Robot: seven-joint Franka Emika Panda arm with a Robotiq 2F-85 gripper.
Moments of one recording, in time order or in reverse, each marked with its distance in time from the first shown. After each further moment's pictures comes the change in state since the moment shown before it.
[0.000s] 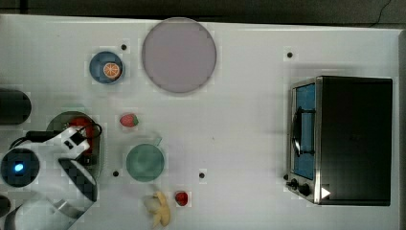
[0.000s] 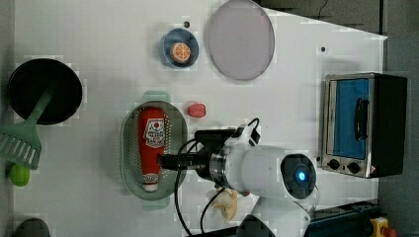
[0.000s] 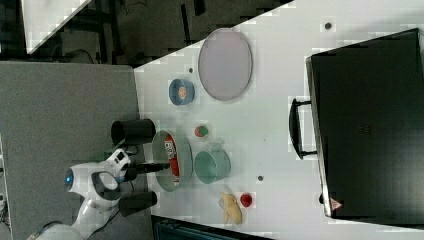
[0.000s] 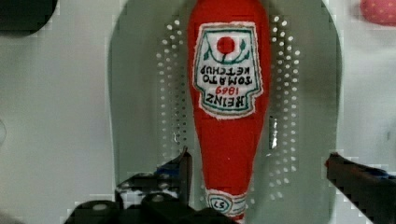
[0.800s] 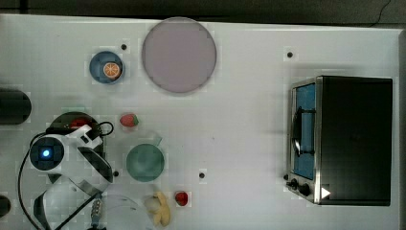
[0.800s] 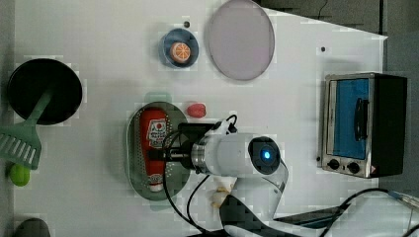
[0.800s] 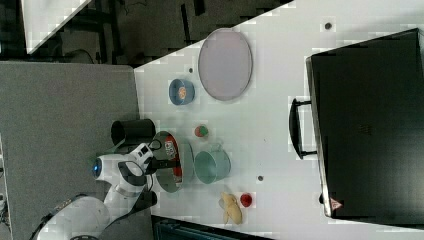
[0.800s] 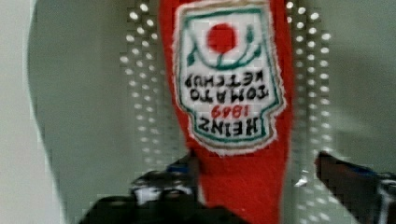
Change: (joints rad) arm 0.057 0.239 -0.099 0.059 -0.178 0.103 0.092
